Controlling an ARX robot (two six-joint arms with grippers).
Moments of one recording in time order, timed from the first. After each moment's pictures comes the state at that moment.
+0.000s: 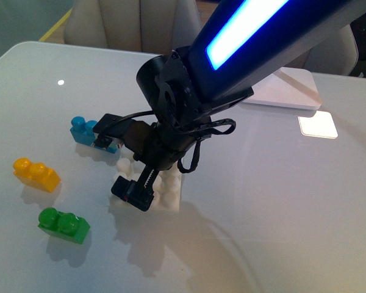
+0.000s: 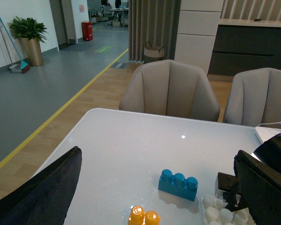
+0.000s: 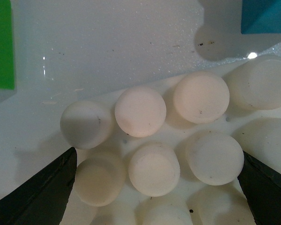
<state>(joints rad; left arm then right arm) 0.00 0.01 0.01 0.00 0.00 0.00 0.63 2.67 1.72 -0.28 -0.34 -0.66</state>
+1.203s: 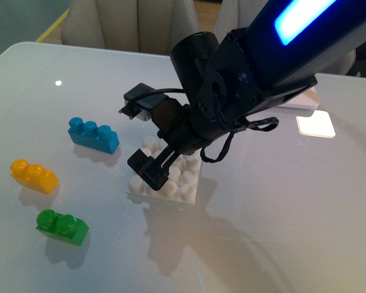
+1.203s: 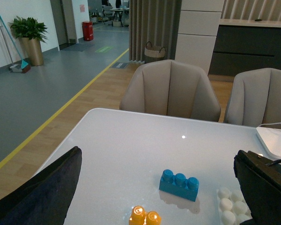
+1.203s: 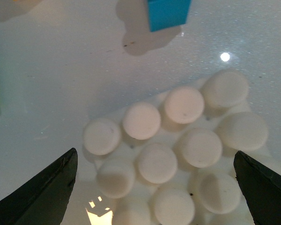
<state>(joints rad) 0.00 0.01 0.01 0.00 0.00 0.00 0.55 2.46 1.45 0.01 -0.31 -0.45</state>
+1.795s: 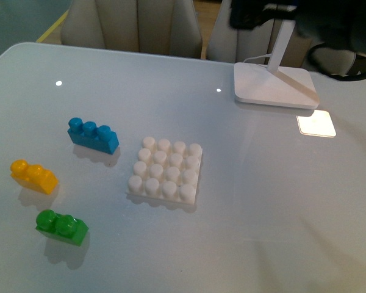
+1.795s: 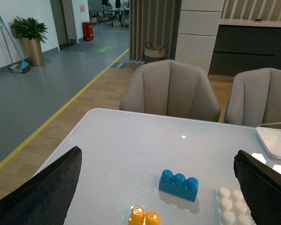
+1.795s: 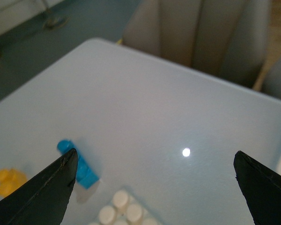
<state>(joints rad) 0.00 0.01 0.01 0.00 0.00 0.00 0.36 1.84 0.78 0.99 0.11 0.10</state>
